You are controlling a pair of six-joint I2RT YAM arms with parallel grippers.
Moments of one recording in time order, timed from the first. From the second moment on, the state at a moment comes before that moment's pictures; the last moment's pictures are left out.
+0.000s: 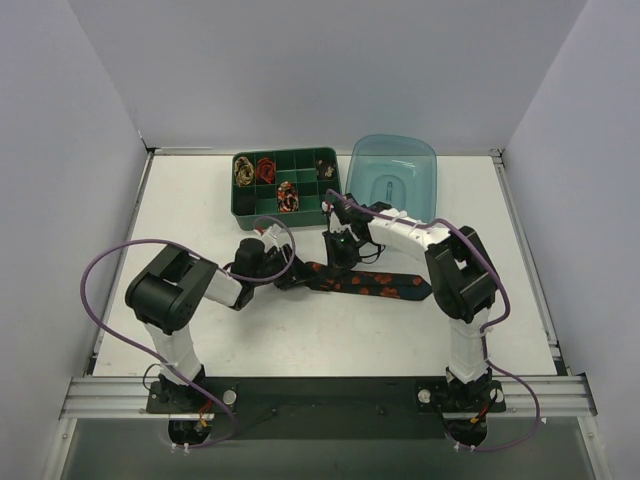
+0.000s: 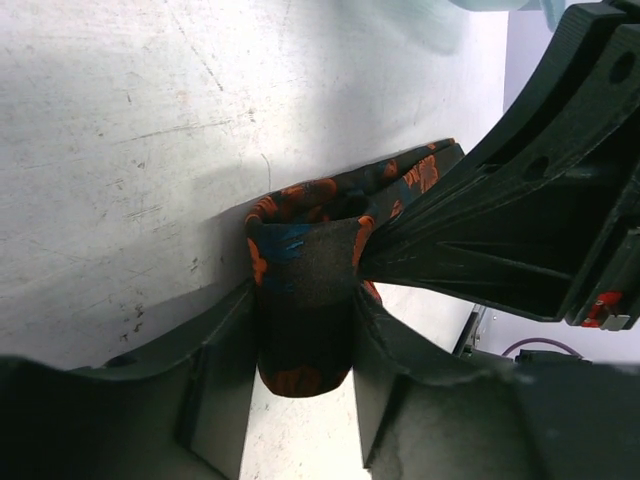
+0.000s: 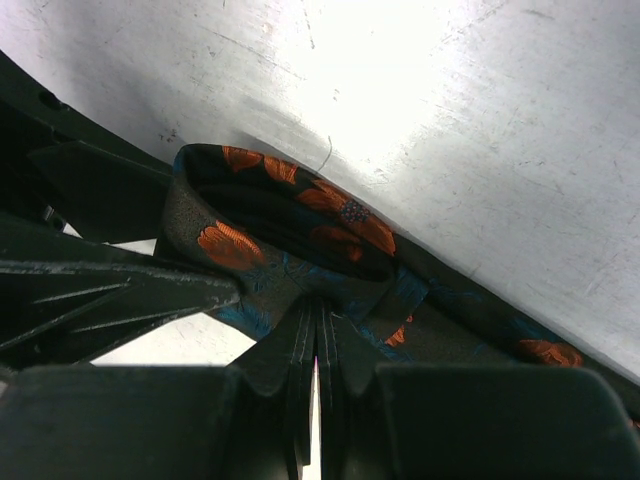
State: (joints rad) left arm -0.48 1.83 0.56 0.81 0.49 -0.97; right arm 0.61 1.98 1.38 -0.62 -0.30 0.33
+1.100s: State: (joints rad) left arm -0.73 1.67 1.11 -0.26 0.06 -0.50; right arm 0.62 2.03 1.38 -0.61 -0.30 0.33
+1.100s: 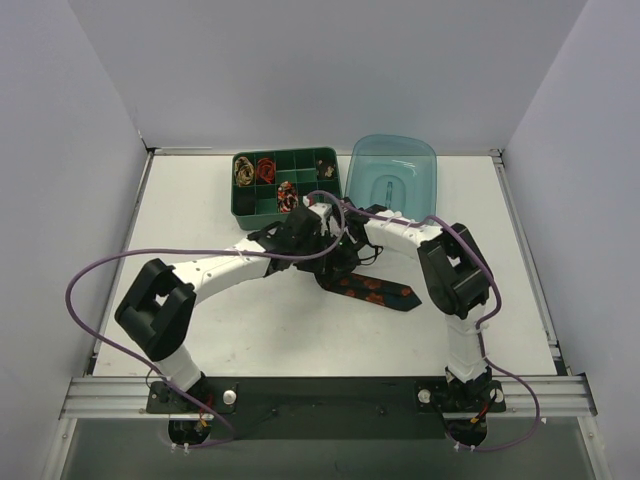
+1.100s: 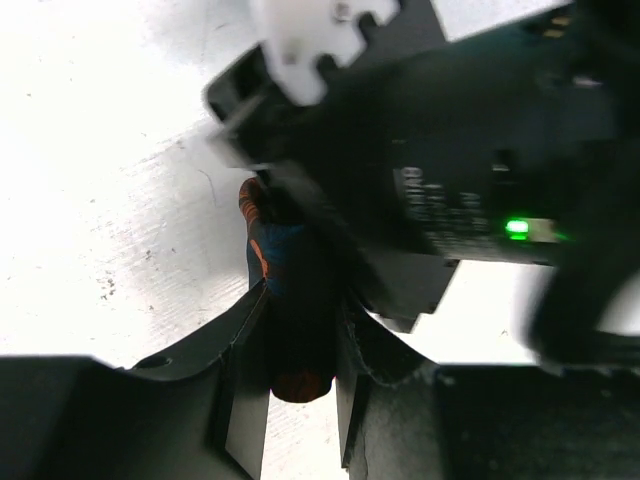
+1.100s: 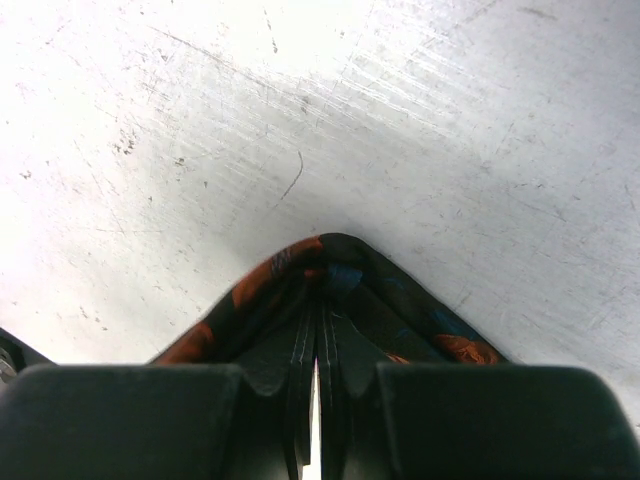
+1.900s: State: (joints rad) left arm -0.81 1.72 1.18 -0.42 -0.25 -0.51; right arm 0.61 2.04 1.38 -0.60 -0.34 0.34
